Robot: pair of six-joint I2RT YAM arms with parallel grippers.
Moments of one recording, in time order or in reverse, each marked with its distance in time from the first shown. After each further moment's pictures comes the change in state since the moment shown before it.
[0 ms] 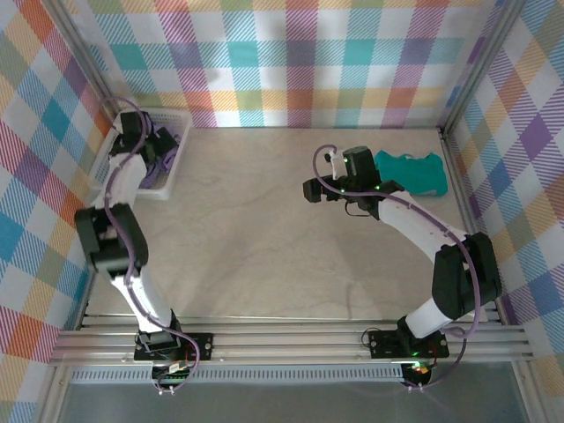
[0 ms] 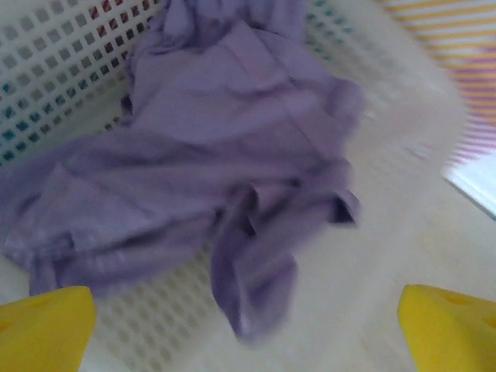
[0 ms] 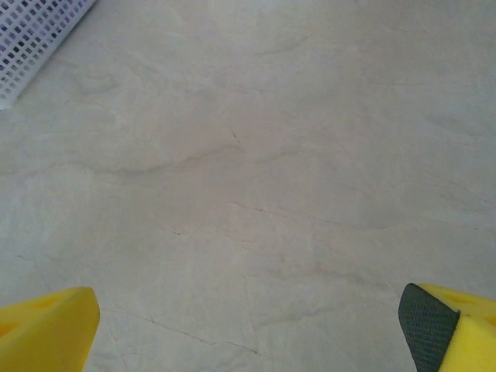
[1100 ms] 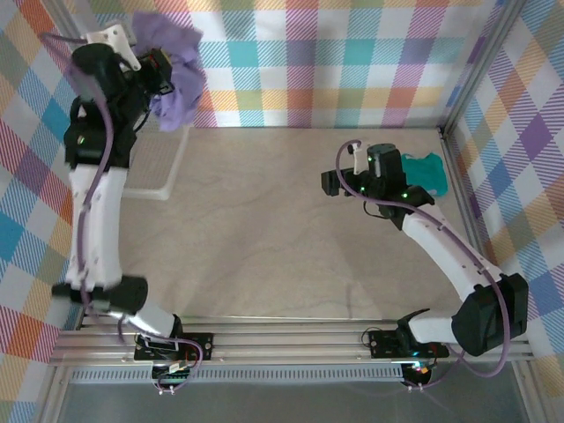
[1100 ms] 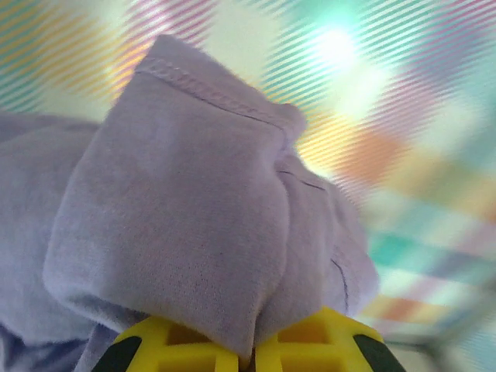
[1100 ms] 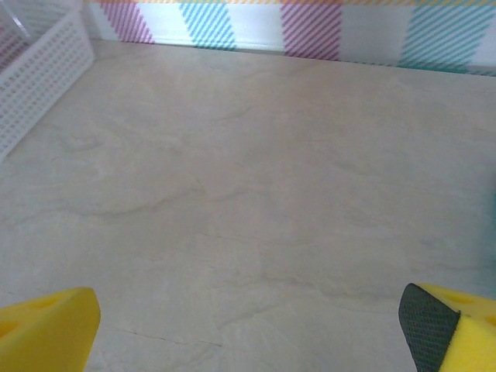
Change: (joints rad) left arm -0.329 -0.500 0.397 -0.132 0.188 0.092; right arm -0.043 -0.240 -0.002 -0.116 0.140 -0.012
